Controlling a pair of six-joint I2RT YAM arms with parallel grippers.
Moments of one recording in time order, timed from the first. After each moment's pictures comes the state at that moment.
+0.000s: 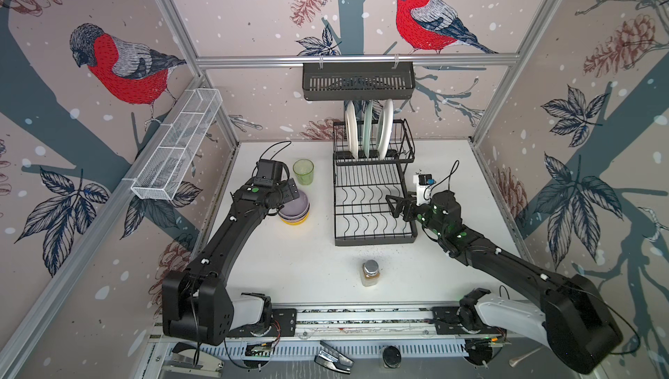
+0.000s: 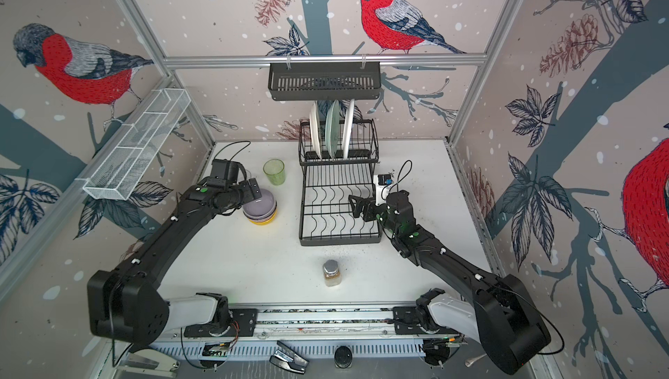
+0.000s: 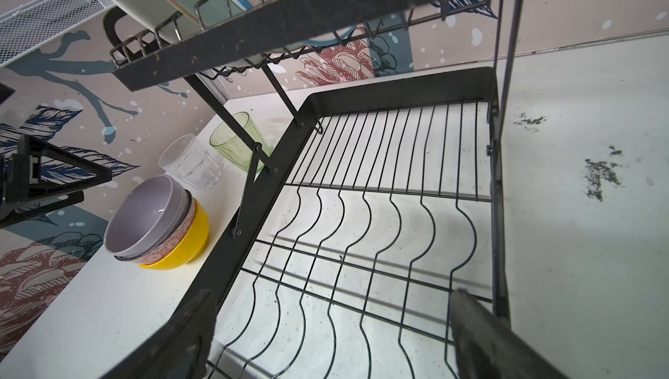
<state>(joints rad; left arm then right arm) -0.18 1.28 1.07 -0.69 -0.13 -0.52 0.50 1.14 0.52 0.31 -0.13 0.37</state>
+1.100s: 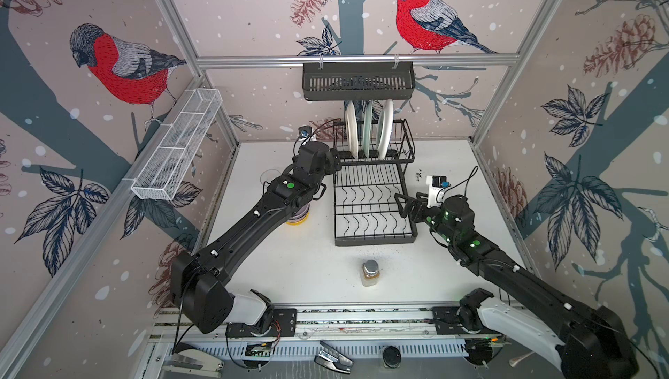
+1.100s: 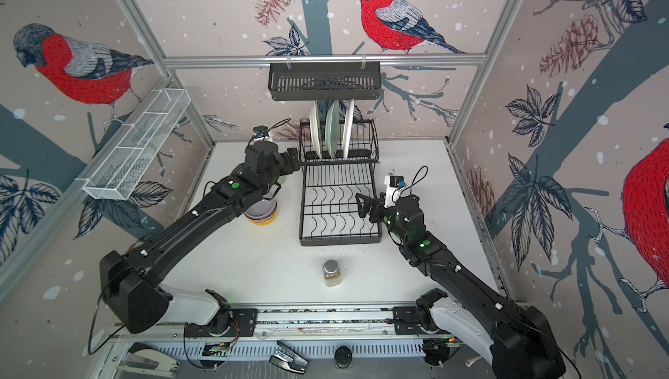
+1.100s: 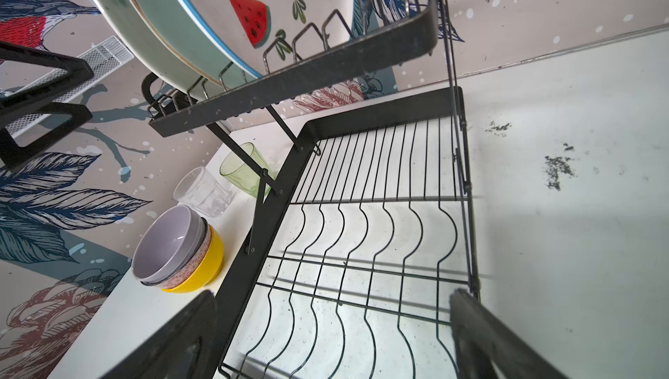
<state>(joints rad) -0.59 1.40 1.30 -0.32 -0.42 -0.48 0.49 0.95 0.49 0.20 -0.07 0.47</state>
